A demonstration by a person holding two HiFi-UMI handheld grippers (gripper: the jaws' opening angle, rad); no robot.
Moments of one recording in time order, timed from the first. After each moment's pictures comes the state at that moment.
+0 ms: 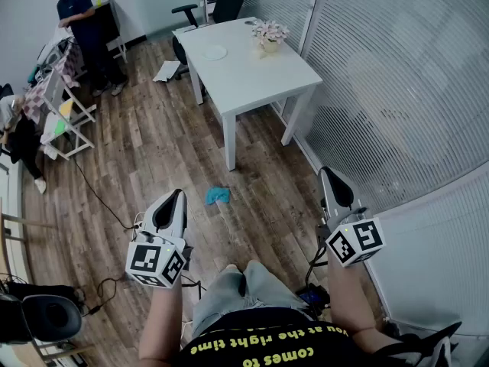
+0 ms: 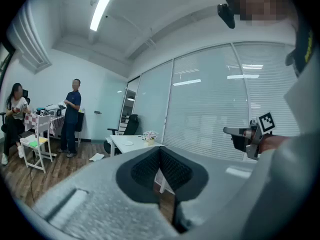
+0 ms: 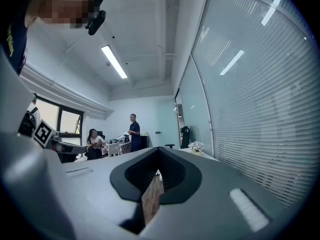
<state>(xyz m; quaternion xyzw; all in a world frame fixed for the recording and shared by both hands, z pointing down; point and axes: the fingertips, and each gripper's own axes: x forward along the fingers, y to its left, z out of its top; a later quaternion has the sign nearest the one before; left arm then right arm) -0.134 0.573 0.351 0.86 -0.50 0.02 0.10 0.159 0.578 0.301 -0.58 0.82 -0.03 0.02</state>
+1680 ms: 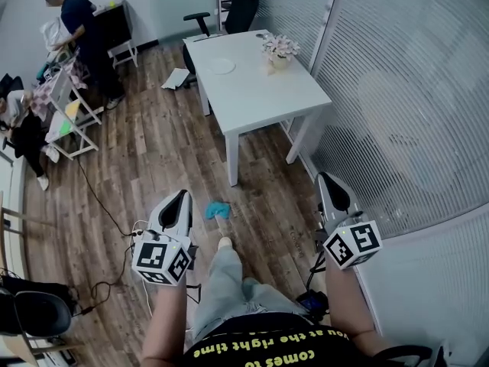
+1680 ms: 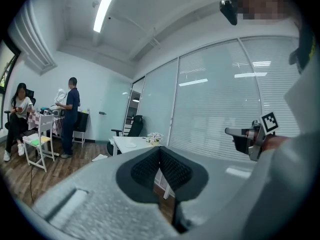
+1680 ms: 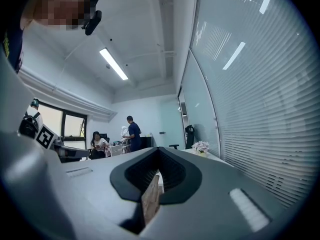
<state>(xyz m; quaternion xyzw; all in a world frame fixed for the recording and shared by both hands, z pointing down) -0.103 0.504 0.353 0.84 -0.53 0.01 0.10 0.180 0.497 0.303 -0.55 0.84 -0.04 0.03</state>
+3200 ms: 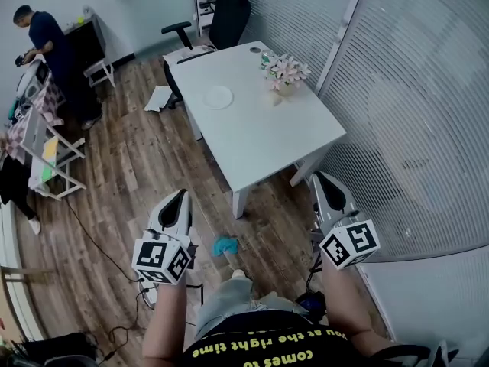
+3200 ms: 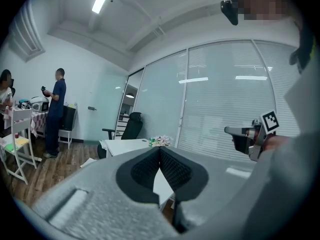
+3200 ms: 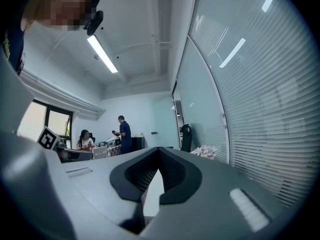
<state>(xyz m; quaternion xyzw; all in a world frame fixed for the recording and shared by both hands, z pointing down) -0.151 0.211 0.358 0.87 -0.48 0.01 0.11 0.118 0.236 0.301 -0.58 0.81 -0.04 0.03</state>
